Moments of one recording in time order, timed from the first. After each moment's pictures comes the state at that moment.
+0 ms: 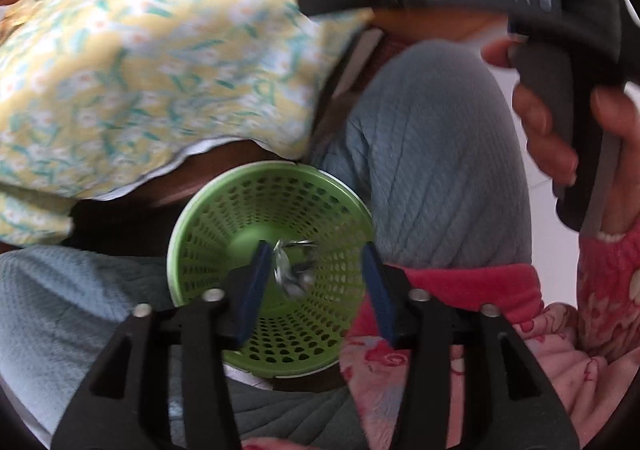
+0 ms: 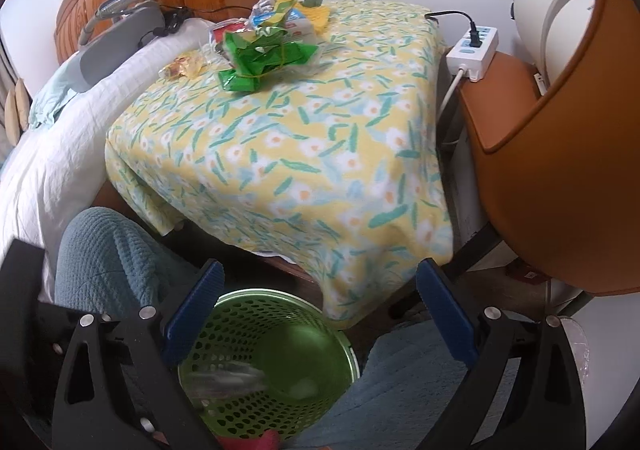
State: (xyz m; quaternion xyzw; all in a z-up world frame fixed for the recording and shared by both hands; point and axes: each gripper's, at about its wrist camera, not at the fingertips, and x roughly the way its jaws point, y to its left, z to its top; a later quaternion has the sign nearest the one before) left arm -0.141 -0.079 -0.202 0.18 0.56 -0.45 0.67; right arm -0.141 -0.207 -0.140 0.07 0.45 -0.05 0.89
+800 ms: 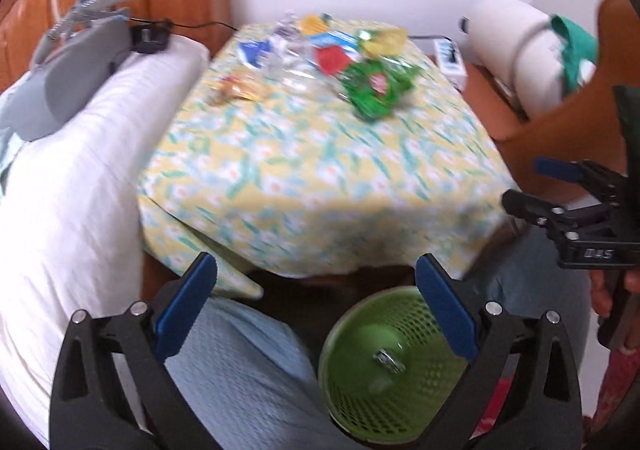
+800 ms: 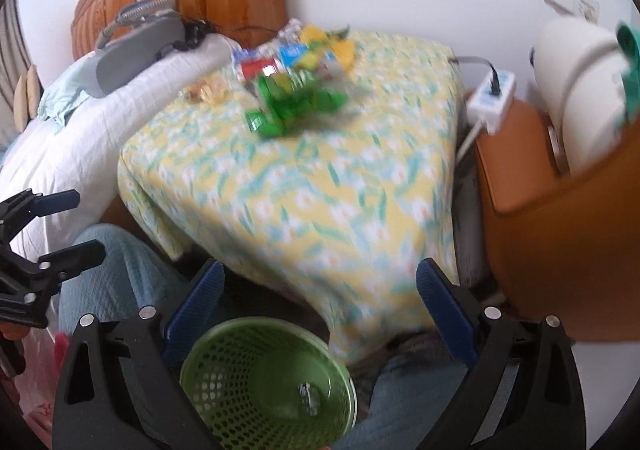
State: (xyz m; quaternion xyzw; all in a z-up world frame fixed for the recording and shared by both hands) left arm -0.048 0.000 -0.111 0.11 0.43 -0.24 0.86; right arm -0.112 -0.185 -0.108 0.03 0.41 -0.03 0.91
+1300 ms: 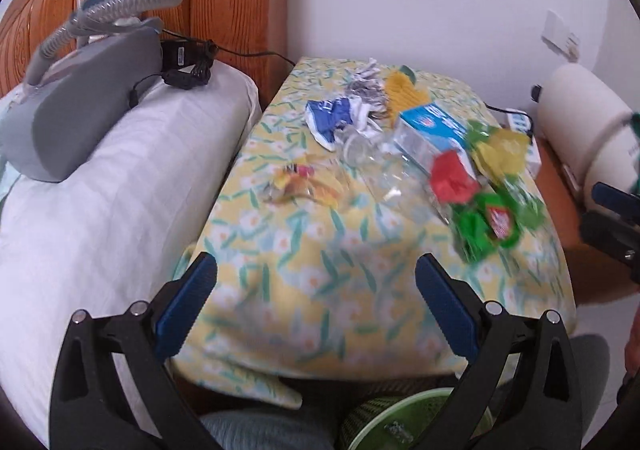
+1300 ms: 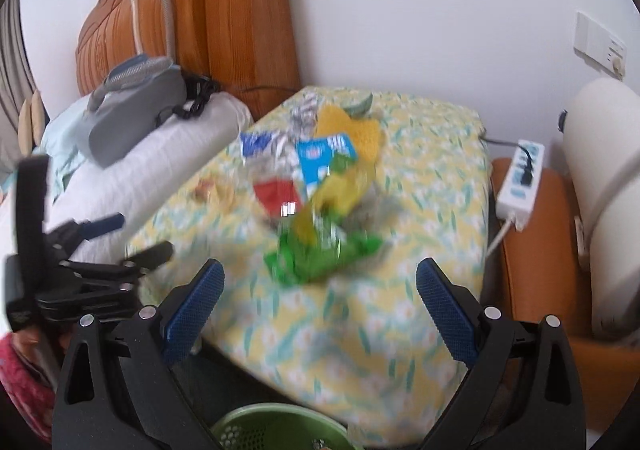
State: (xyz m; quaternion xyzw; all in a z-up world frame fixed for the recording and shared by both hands) left arm 0.093 -0.003 -0.104 0.05 0.41 -0.19 0.89; right arm -0.009 -0.181 -0.051 0.04 0.37 -0.02 0.93
